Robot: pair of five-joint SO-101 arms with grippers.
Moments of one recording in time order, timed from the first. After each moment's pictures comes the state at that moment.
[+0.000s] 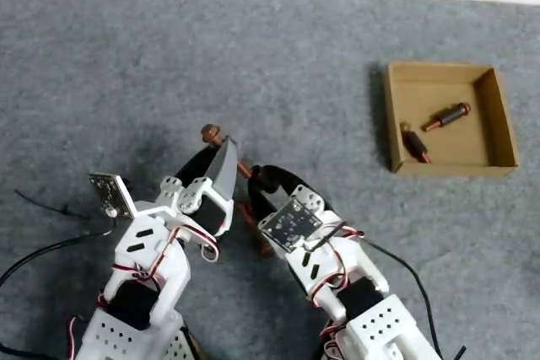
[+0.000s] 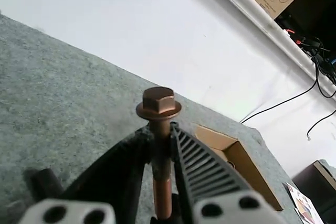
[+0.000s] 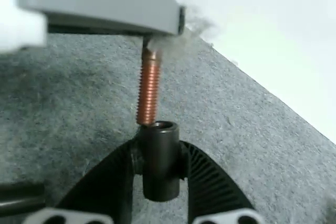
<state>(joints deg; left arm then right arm) 21.7 -103.4 96.0 18.9 41.7 -37.3 -79.7 96.0 2.0 25.4</state>
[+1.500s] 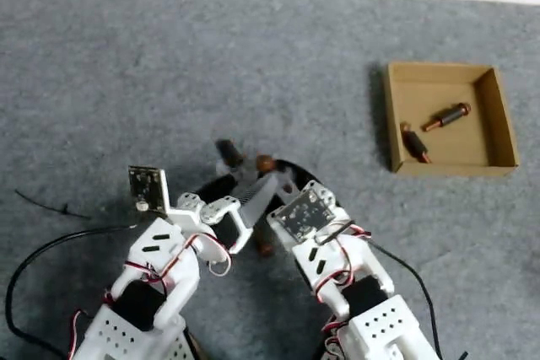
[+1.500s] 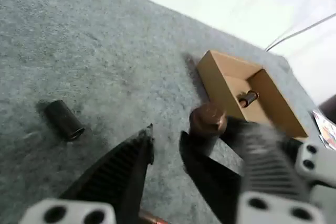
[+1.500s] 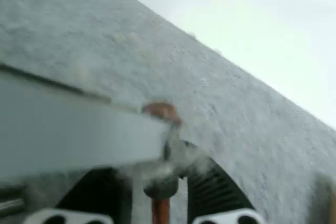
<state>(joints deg) 25.1 -103.0 96.0 31.8 38.4 -31.3 -79.8 96.0 2.8 22.3</state>
